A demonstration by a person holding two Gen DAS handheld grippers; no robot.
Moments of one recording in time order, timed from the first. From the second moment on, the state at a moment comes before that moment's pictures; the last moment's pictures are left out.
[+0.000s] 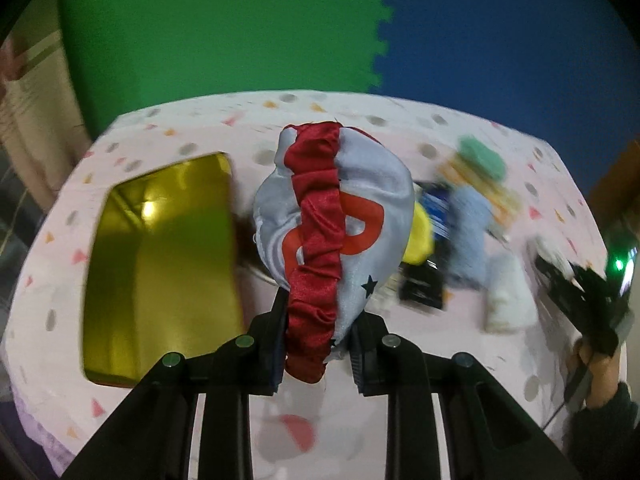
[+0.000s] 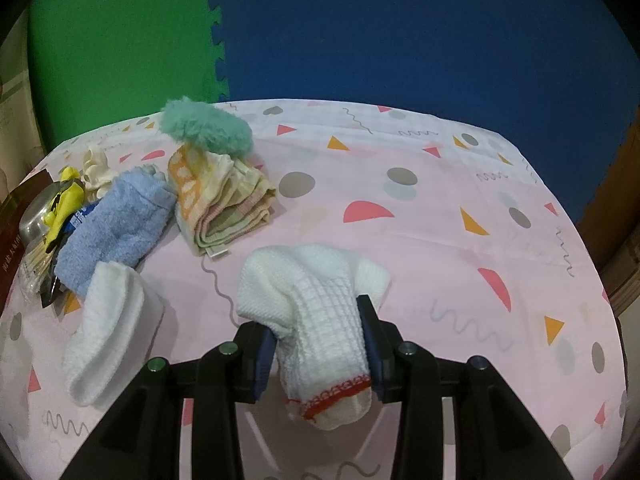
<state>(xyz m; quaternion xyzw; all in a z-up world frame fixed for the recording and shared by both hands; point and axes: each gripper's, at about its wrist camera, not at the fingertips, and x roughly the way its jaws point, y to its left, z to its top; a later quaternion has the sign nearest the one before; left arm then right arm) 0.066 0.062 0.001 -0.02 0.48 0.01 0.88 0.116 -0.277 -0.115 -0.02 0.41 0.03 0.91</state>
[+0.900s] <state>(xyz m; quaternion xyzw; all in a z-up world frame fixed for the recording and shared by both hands) 0.115 0.219 -0.060 -0.02 0.55 0.14 0.83 0.116 -0.276 -0.116 -0.04 0.41 0.03 0.91</state>
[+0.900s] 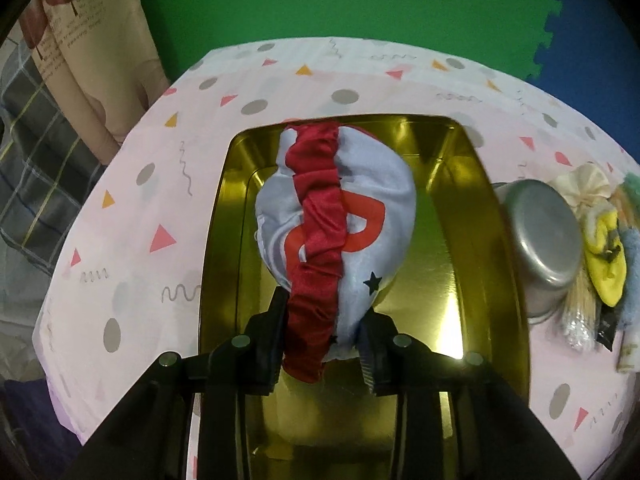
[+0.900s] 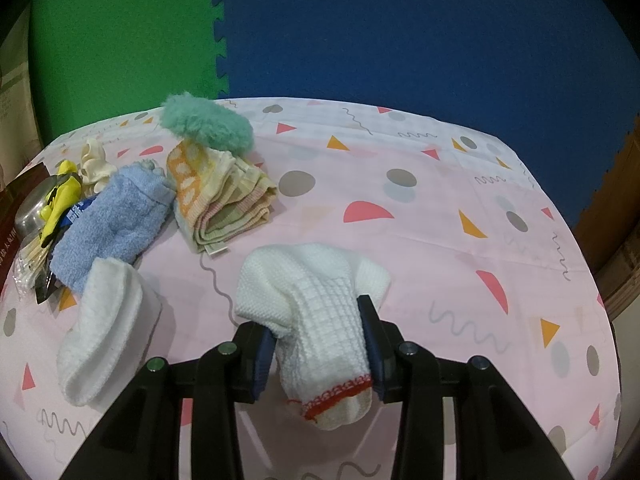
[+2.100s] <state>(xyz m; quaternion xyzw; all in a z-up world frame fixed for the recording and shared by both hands) 0.047 0.204 -0.032 -0.04 0.45 0.16 0.87 0.119 -0.270 -0.117 -0.06 0.42 0.02 0.90</state>
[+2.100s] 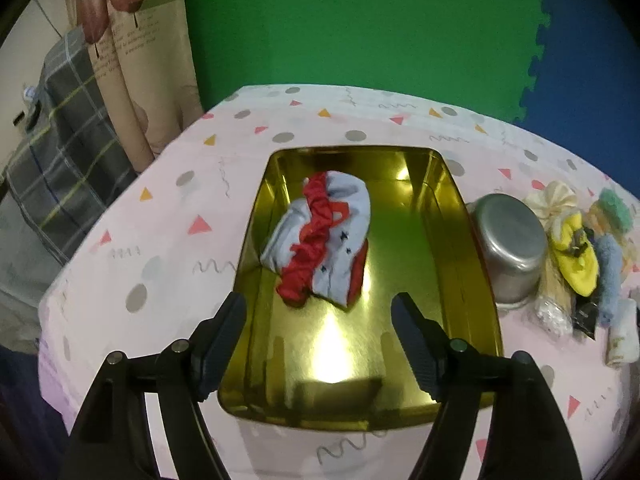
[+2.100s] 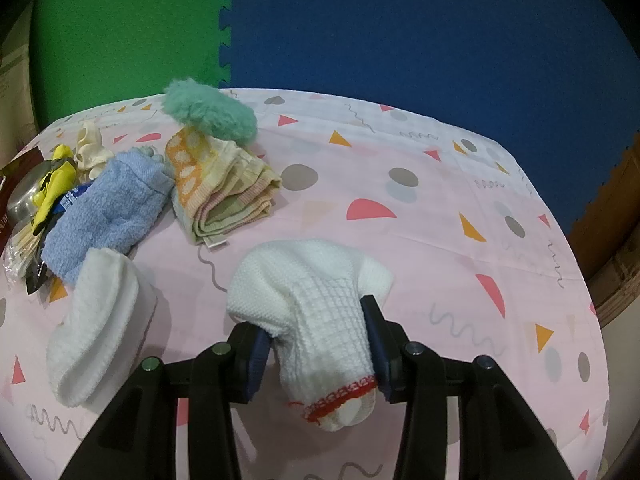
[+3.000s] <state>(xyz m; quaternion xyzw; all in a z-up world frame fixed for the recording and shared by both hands) 0.031 0.197 -0.038 -0.05 0.44 0.16 0.88 0.097 -0.234 -0.048 -0.09 0.41 0.00 0.91</state>
